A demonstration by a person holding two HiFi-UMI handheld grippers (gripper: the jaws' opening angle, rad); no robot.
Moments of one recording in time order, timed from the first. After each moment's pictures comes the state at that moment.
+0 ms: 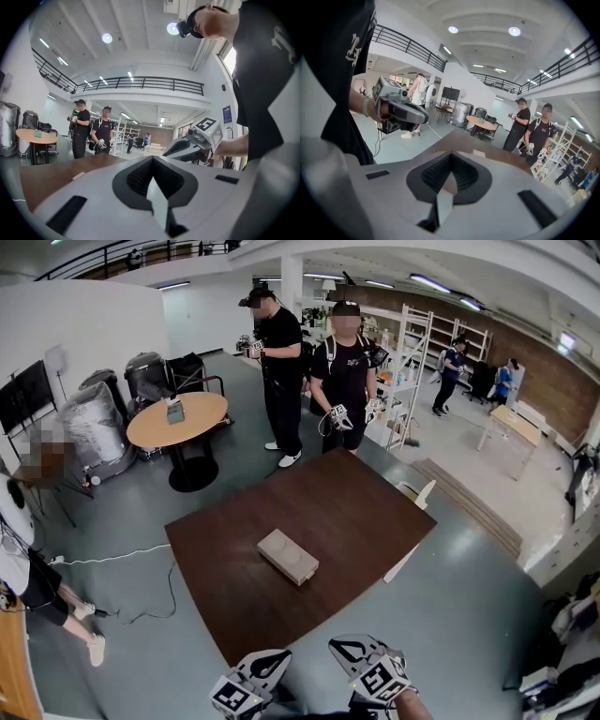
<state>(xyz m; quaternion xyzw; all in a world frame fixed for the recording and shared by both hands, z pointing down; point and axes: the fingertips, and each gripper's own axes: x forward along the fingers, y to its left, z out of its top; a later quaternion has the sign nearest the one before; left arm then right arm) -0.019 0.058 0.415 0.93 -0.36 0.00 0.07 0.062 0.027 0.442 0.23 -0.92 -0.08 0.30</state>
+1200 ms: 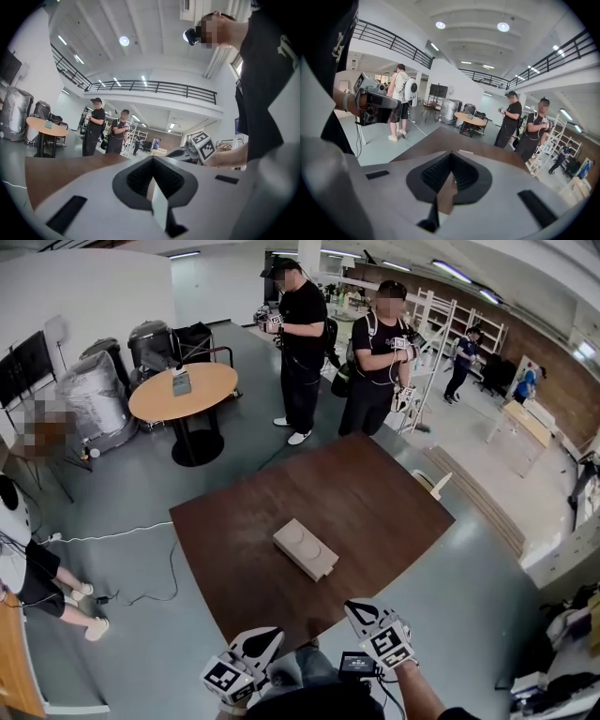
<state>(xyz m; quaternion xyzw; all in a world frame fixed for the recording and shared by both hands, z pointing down) -0.111 -0.023 0.436 0.91 -0.40 -0.04 0.12 0.026 -0.107 0.476 0.31 -0.90 -0.05 0.30</state>
